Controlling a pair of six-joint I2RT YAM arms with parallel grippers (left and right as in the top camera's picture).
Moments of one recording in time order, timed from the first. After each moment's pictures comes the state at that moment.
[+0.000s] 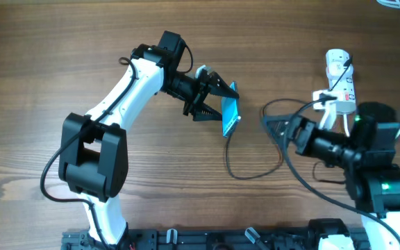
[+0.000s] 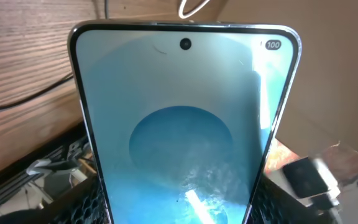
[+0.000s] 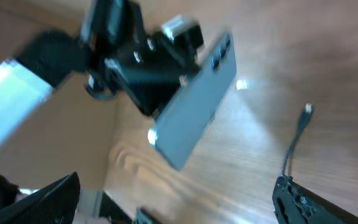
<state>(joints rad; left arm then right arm) -0.36 1.99 1.56 -1.04 1.22 -0.68 0.05 0.84 0.87 -0.72 -0.78 0.57</state>
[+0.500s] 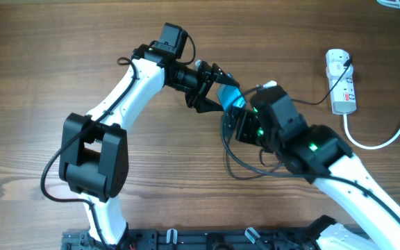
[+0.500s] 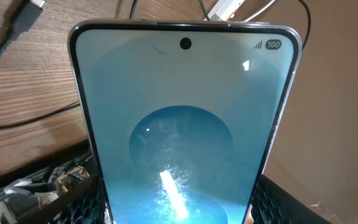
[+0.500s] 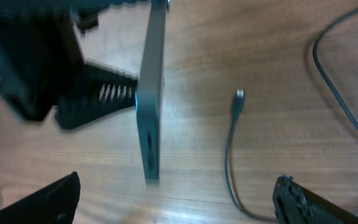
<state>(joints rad) -0.36 1.99 1.56 -0.84 1.08 -1.04 0.62 1.22 1.07 -0.78 0.00 0.83</state>
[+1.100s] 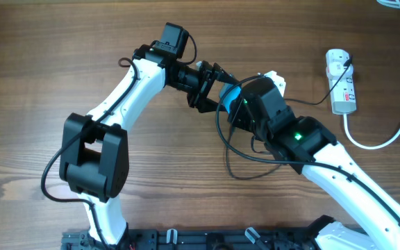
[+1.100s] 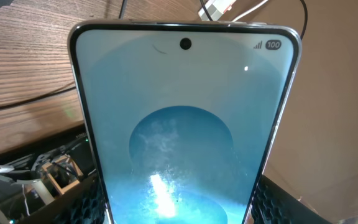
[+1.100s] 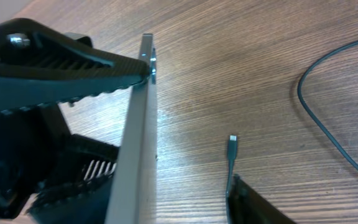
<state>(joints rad) -0.37 1.99 1.56 -0.82 1.13 -1.11 0.62 1.30 1.07 -0.65 0.15 0.89</state>
